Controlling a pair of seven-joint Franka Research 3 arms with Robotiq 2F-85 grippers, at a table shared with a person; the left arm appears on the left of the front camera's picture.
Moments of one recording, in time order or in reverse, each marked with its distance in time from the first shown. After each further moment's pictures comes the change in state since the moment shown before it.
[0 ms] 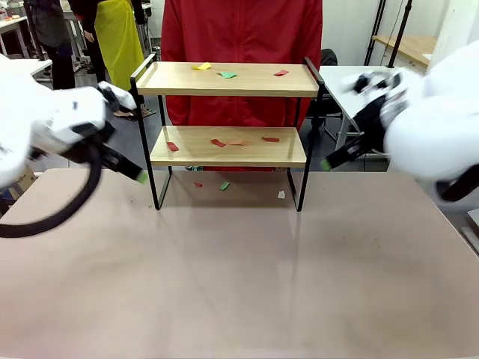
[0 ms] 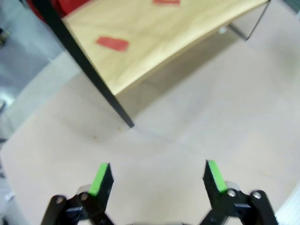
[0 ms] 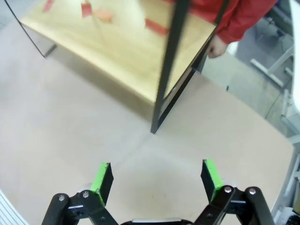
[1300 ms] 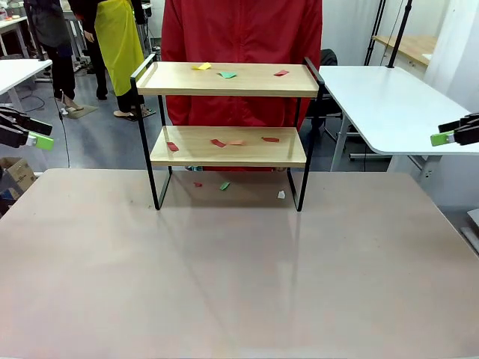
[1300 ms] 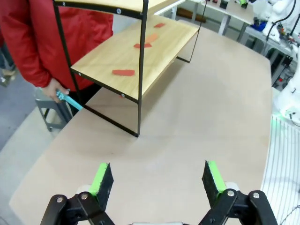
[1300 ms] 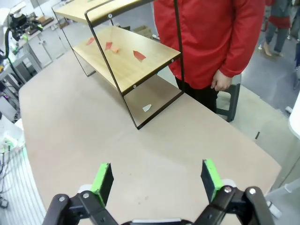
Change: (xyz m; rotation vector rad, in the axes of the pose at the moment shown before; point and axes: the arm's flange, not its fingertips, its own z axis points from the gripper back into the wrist) left arm -0.067 0.163 0.085 -0.362 -0.286 -0.185; right arm -0.088 -0.210 0.079 0.341 -0.269 0.032
